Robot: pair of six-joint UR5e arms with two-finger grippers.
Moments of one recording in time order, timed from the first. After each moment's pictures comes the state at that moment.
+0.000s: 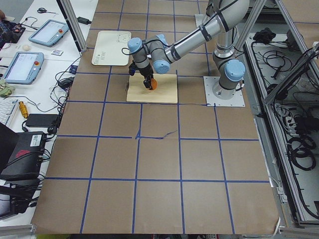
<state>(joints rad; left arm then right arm) -1.45 -1.87 -1.83 -1.27 1.63 0.16 1.58 -1.51 1.50 -1.66 -1.58 -0.12</state>
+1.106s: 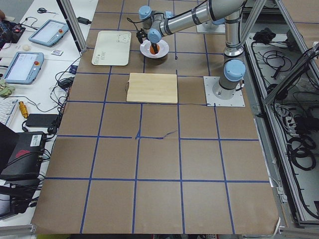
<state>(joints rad) -1.88 -1.97 -1.78 -1.10 1.39 -0.59 1.58 -1.51 1.50 -1.66 -1.58 -0.12</state>
